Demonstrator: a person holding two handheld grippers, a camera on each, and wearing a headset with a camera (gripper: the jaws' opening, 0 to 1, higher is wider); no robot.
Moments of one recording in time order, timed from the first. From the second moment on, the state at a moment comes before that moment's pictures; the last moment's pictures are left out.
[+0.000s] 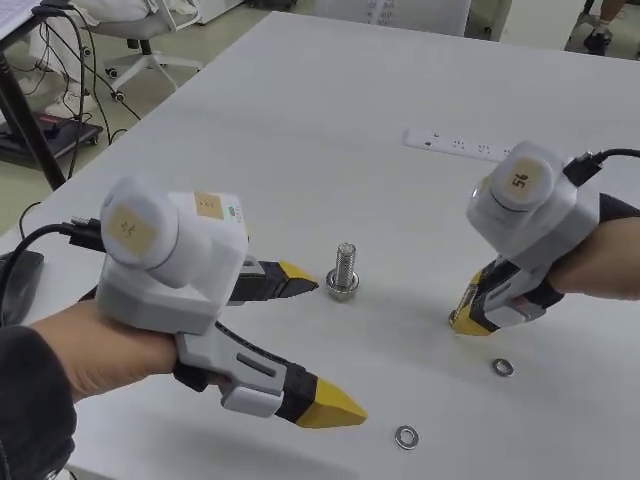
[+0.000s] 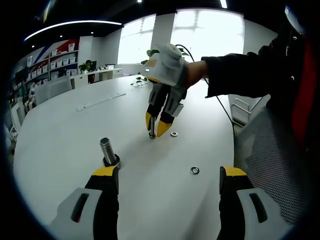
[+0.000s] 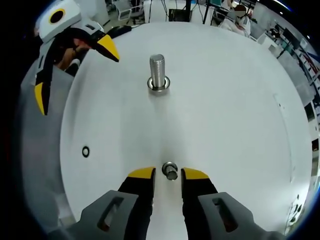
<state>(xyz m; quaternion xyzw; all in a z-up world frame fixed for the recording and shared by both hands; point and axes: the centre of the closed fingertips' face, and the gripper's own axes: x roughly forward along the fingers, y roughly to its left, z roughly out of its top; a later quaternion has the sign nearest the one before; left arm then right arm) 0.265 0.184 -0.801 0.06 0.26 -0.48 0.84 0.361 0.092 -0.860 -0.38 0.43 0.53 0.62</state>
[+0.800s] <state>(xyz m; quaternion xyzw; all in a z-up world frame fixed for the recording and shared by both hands) 0.266 0.183 -0.797 0.07 0.26 -0.48 0.84 0.356 0.067 -0.852 -0.38 0.43 0.52 0.63</state>
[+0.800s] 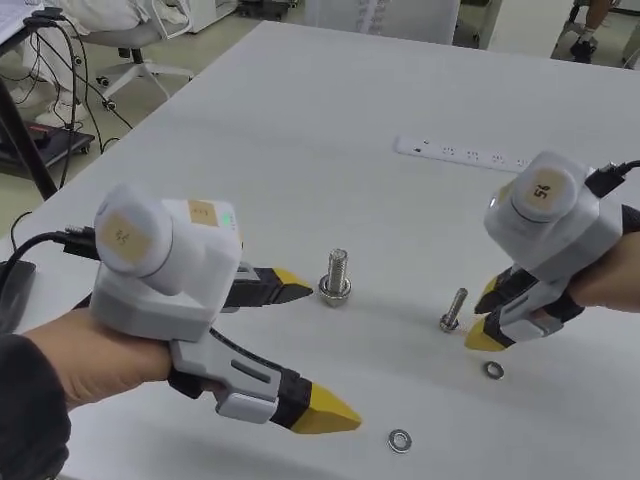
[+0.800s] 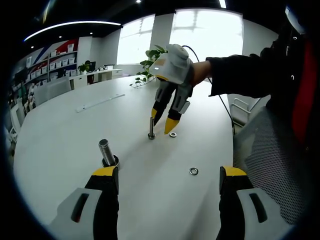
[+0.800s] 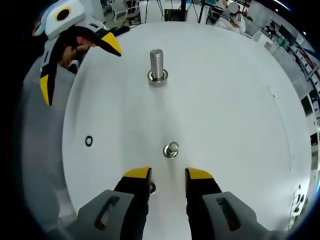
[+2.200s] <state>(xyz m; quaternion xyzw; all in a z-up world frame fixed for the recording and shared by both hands) 0.266 0.183 -0.790 0.07 0.24 -0.48 0.84 0.329 0.038 -0.867 -0.38 0.46 0.51 0.63</state>
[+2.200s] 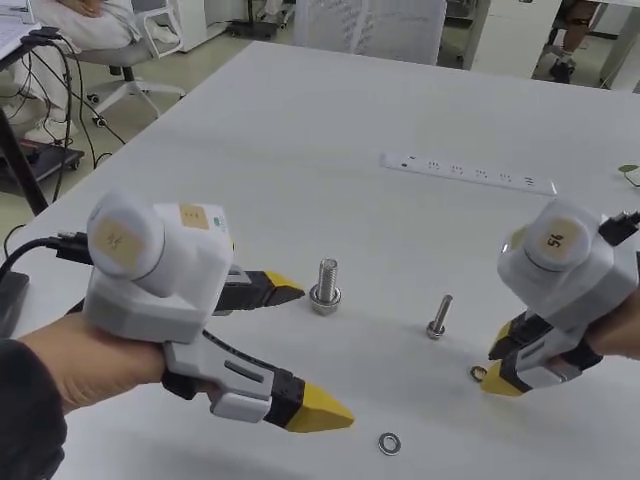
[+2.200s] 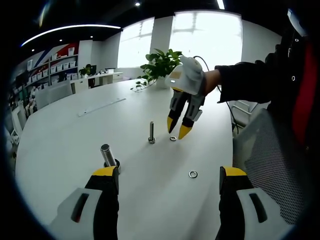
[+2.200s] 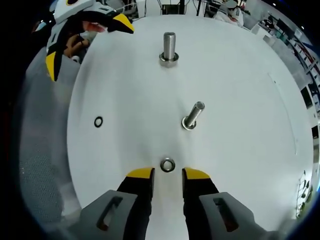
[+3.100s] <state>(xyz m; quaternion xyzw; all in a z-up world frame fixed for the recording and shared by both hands) 0.269 0.183 -0.787 0.06 0.24 -0.48 0.84 0.330 0.042 -0.872 -0.39 0.46 0.51 0.62</state>
